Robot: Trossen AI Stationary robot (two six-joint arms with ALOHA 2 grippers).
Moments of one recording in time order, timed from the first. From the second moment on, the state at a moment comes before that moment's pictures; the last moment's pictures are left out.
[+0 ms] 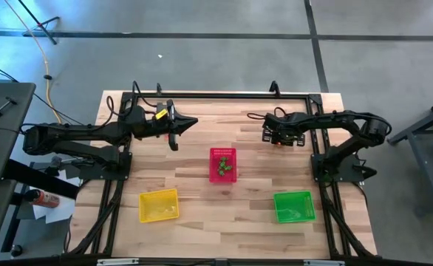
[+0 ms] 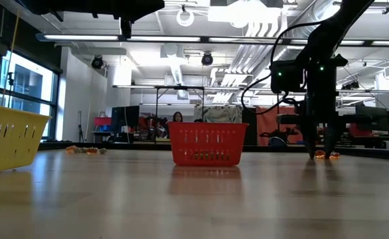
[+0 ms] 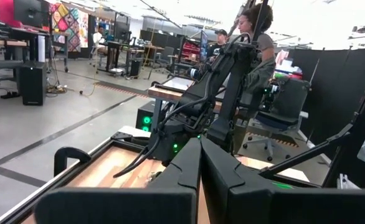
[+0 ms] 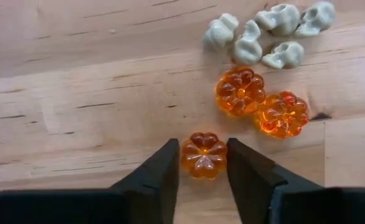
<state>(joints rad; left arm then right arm) 0.19 1.00 0.62 0.47 0.00 -0.18 -0.48 1.50 0.69 -0.67 0.13 1.23</state>
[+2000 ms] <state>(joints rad) 0.19 1.00 0.62 0.47 -0.02 -0.18 -0.33 1.08 0.69 0.44 -0.25 0.65</state>
